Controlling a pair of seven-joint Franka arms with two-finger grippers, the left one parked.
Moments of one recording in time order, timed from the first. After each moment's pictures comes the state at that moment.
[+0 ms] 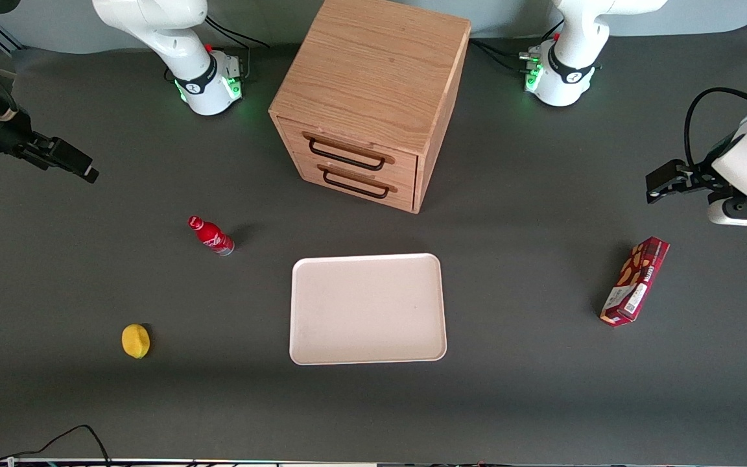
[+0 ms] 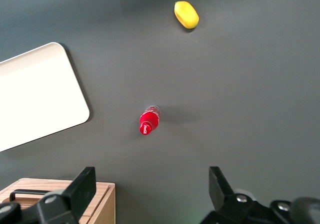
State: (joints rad) arm -0.03 -0.10 0.08 -1.66 0.03 1.56 0.38
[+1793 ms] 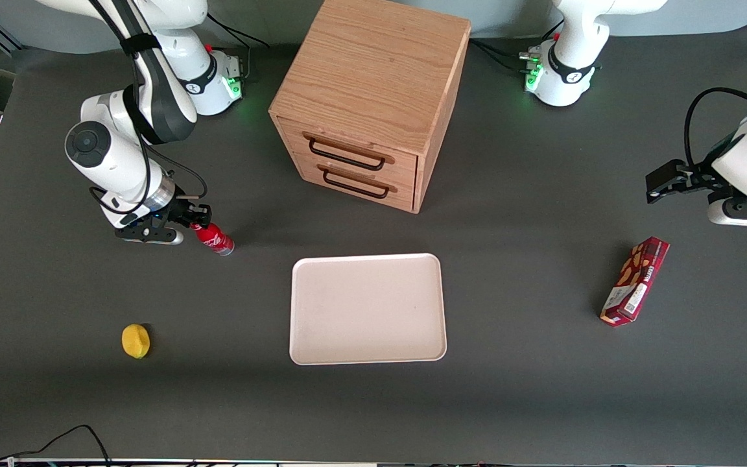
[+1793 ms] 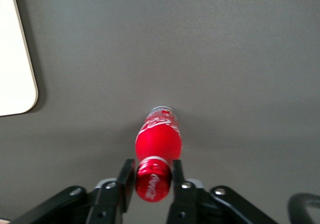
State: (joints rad) arm -0.02 0.00 0.22 -2.32 0.00 2.30 0.32
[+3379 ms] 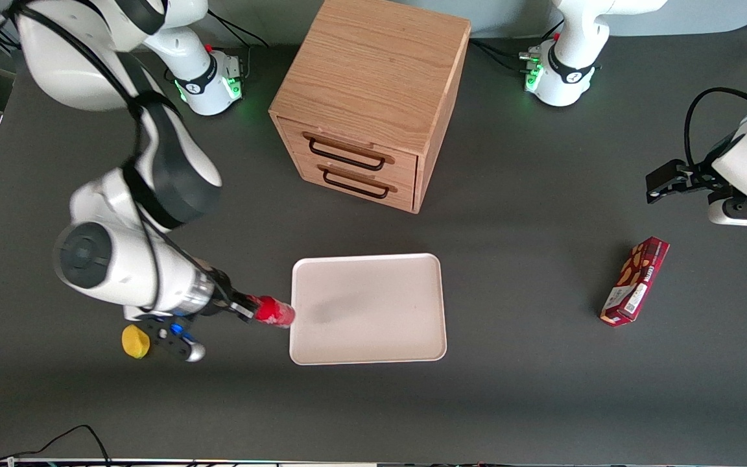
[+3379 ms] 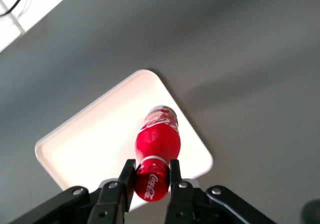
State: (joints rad) arm 0.17 0.78 0.31 -0.98 -0.09 1.80 1.01
